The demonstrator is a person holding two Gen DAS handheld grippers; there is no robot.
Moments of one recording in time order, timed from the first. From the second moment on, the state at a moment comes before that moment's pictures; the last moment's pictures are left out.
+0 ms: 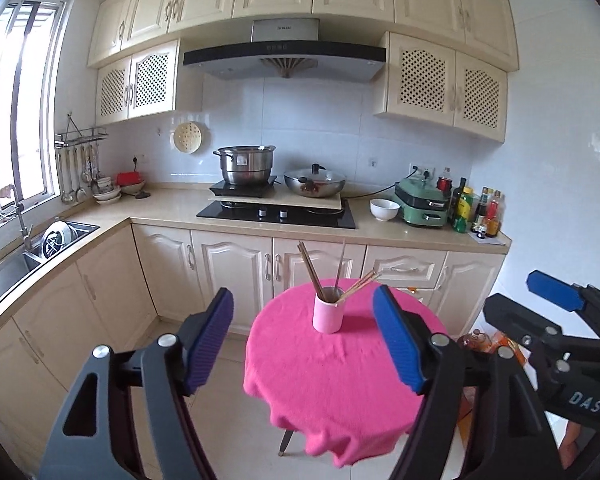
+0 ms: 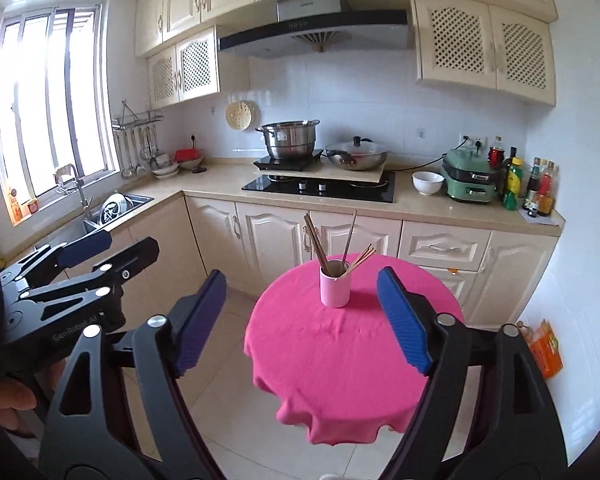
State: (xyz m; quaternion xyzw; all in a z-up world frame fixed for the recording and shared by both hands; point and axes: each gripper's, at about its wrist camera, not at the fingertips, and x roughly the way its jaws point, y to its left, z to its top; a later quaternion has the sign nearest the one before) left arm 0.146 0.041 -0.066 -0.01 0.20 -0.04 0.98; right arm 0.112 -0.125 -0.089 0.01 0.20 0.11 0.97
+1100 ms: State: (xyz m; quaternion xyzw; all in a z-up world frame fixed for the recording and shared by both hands) left arm 0.058 0.023 -0.035 0.01 0.16 -0.06 0.99; right arm 0.012 -0.139 -0.071 0.01 0.18 0.08 0.98
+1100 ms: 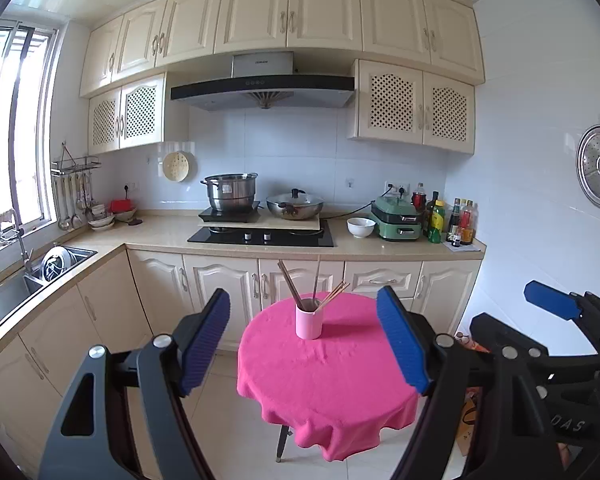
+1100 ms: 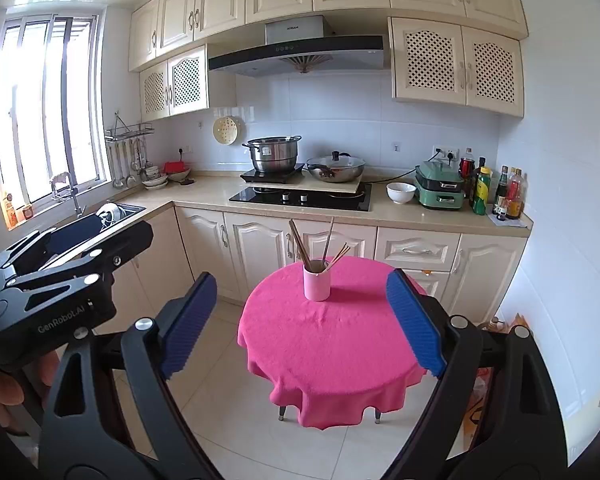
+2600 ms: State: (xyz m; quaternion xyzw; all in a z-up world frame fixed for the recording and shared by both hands) left arm 0.049 0.020 -0.033 0.02 0.16 -0.07 0.99; right arm 0.003 -0.130 -0.076 0.02 0.19 0.08 0.98
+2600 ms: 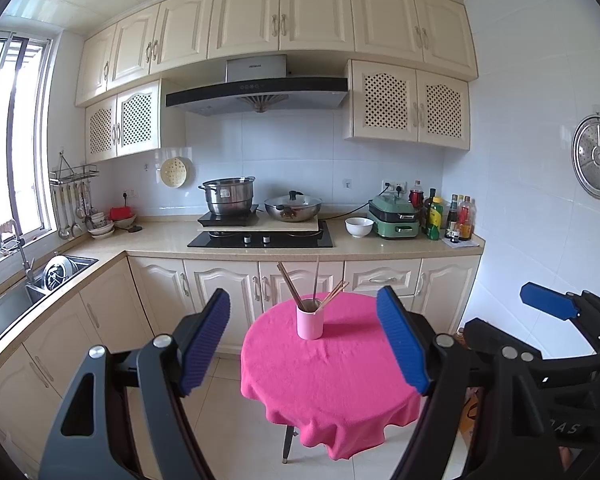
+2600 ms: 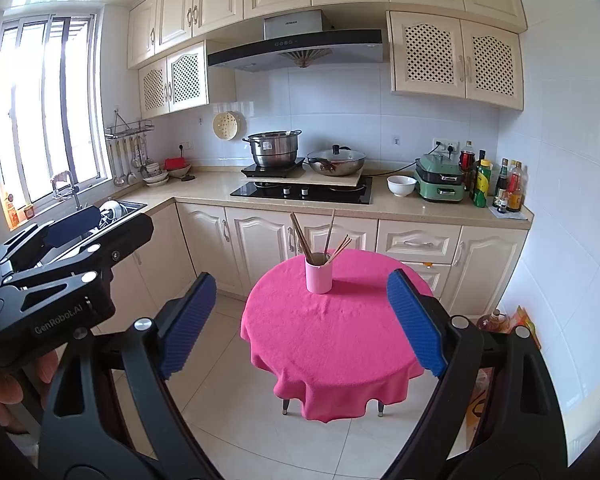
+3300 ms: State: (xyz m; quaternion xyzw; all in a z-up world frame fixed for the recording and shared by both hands) left arm 0.048 0.018 -0.034 0.02 0.16 -0.07 0.98; right arm 0.002 -0.134 -0.076 0.02 0.19 0.08 0.98
